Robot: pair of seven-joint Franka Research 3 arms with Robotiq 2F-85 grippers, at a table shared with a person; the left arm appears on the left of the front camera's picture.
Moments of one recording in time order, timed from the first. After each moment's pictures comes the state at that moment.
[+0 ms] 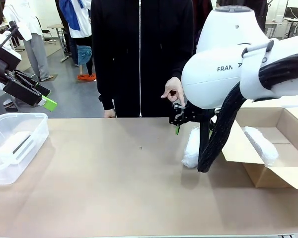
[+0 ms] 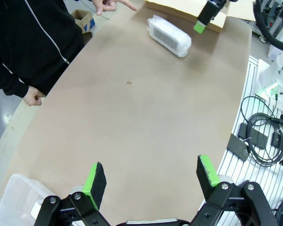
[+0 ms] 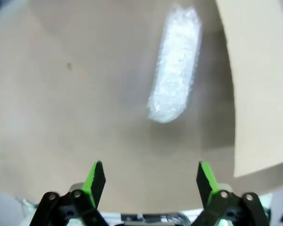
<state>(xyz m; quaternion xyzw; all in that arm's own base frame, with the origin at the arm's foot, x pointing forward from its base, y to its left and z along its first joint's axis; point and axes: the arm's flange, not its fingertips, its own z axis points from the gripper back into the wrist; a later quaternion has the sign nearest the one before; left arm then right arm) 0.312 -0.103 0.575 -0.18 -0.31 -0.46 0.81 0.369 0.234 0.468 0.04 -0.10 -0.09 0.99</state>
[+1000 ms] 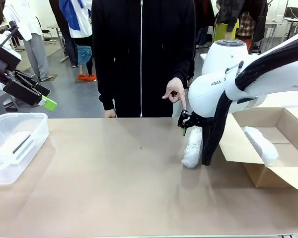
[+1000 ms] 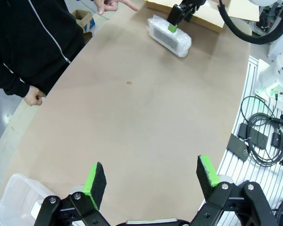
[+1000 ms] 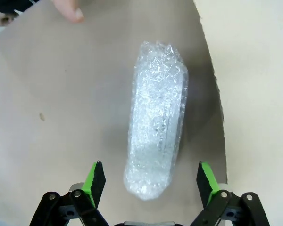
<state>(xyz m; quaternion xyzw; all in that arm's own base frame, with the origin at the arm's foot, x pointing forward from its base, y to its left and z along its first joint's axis) 0.312 -0.103 0.575 -0.18 -0.31 -0.46 0.81 0.445 0.203 0.398 0.04 -0.10 -0.11 0.99</state>
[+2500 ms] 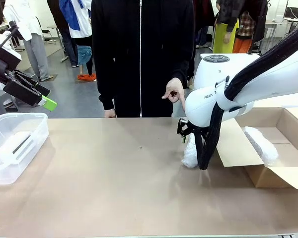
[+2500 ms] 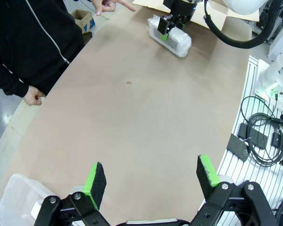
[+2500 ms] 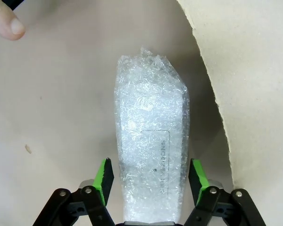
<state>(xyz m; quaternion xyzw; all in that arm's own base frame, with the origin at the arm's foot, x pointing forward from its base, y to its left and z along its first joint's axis) 0.312 -0.103 0.575 -0.18 -0.31 -0.46 0.81 0.470 0.210 0.356 0.03 -0.08 -0.18 0.98</state>
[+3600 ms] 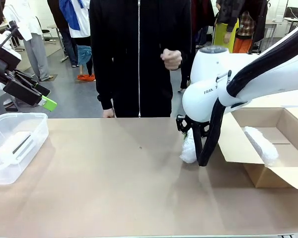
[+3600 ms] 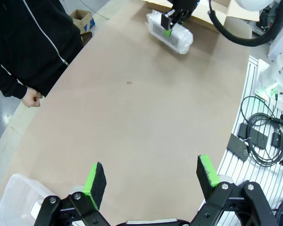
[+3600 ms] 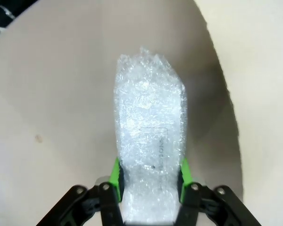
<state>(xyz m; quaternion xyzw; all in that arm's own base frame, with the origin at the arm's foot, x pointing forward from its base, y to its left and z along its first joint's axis) 0.312 -0.103 0.575 -0.18 -0.31 -0.46 0.81 0.456 0.226 0.397 0.02 -0.10 -0.16 0.98</state>
